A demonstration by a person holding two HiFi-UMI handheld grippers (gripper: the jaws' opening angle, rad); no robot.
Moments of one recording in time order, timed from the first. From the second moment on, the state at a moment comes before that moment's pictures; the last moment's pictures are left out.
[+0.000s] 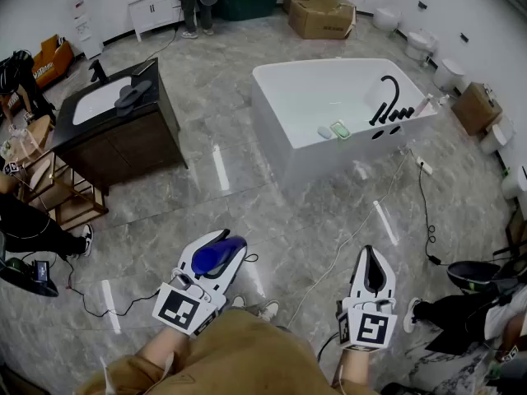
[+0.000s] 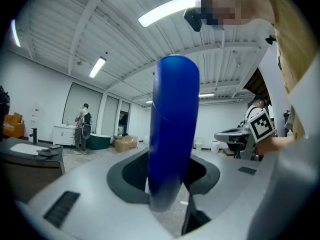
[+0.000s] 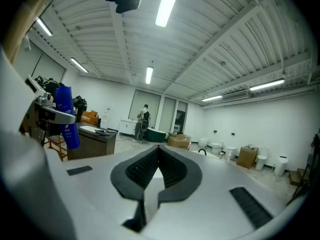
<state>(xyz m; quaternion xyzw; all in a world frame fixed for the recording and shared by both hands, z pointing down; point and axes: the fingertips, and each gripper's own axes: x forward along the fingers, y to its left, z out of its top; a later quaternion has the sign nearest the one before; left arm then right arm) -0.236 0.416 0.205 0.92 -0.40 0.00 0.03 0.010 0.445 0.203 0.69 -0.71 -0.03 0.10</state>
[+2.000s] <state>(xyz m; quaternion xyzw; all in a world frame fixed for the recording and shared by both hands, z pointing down) -0.167 0.213 0.248 0.92 -0.38 0.02 0.07 0.069 0.226 0.239 0.67 -0.73 0.03 0.09</state>
